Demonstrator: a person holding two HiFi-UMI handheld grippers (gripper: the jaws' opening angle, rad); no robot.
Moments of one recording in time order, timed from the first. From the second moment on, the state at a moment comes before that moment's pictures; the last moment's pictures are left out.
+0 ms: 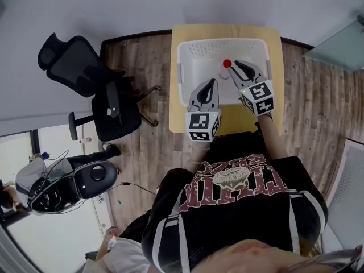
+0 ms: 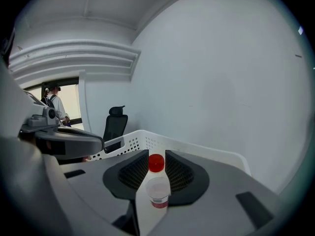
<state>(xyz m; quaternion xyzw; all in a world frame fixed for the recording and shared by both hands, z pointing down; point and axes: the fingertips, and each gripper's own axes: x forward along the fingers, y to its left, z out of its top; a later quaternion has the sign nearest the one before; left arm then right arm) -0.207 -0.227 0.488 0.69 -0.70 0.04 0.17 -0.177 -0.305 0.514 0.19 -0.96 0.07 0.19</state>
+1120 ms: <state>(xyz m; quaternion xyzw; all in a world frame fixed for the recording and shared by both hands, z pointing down) -0.197 -0.215 0.489 0.69 -0.71 0.05 0.15 -0.205 -0.298 0.567 0.09 -0.95 0.05 0.28</state>
